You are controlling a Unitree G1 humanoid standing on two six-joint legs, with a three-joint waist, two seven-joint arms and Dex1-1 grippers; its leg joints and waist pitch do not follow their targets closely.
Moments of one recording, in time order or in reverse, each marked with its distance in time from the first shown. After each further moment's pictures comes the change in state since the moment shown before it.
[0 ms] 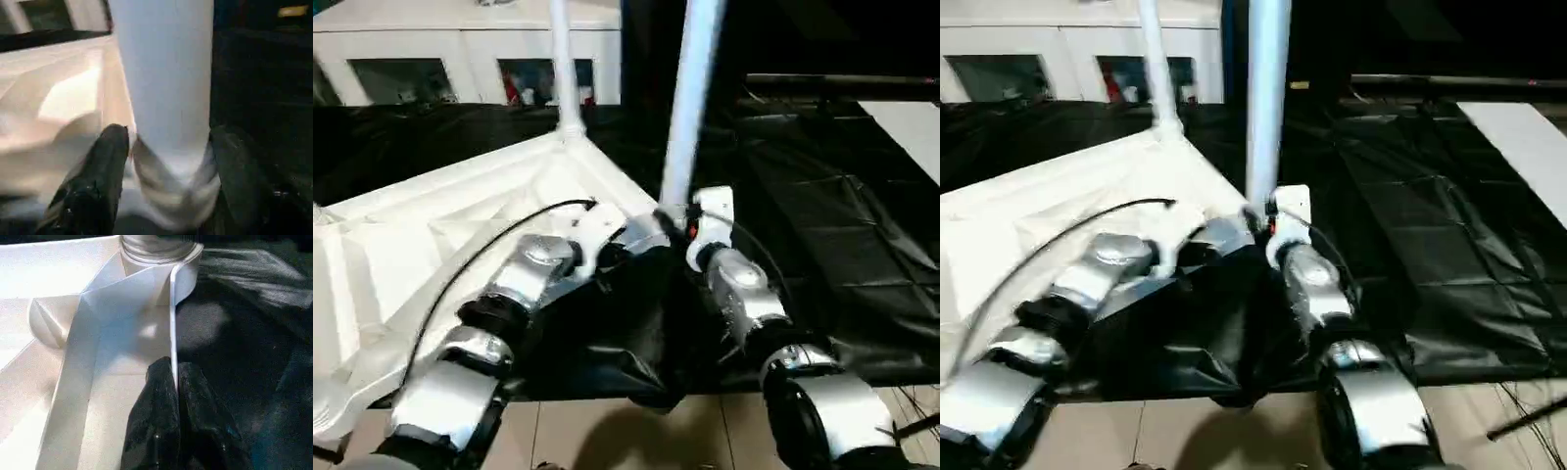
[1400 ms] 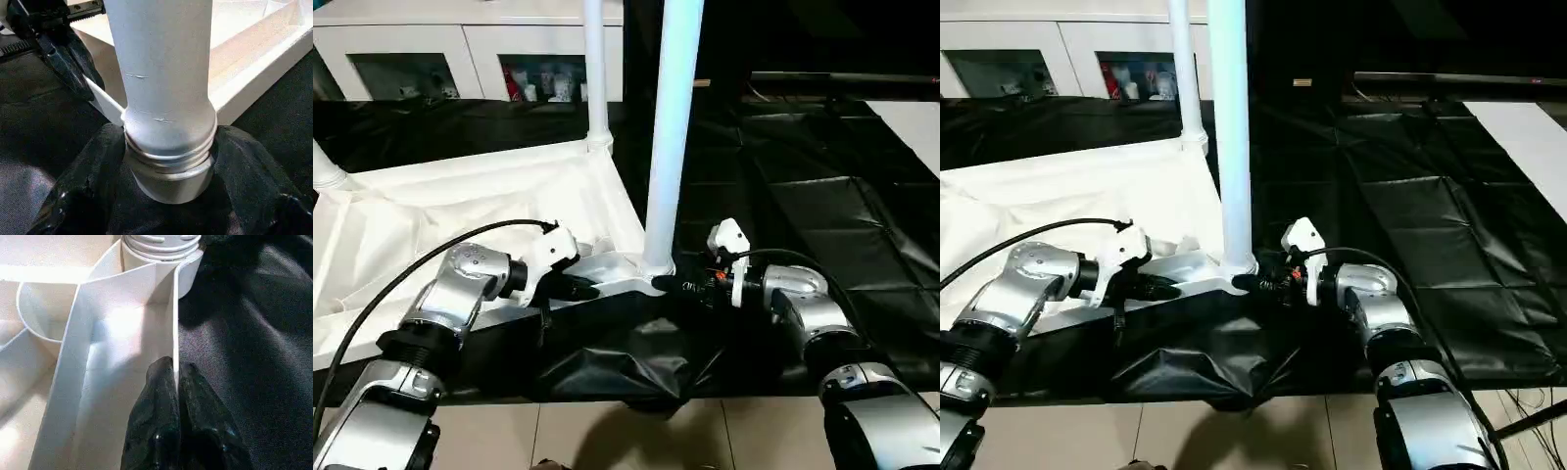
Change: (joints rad) left arm 0.175 0.212 -0.014 -0.235 -0.064 -0.048 -0.468; right arm 0.108 -0.211 0.136 -0.166 0.012 0.103 0.764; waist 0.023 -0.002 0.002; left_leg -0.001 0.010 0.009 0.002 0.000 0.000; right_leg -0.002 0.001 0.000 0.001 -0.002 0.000
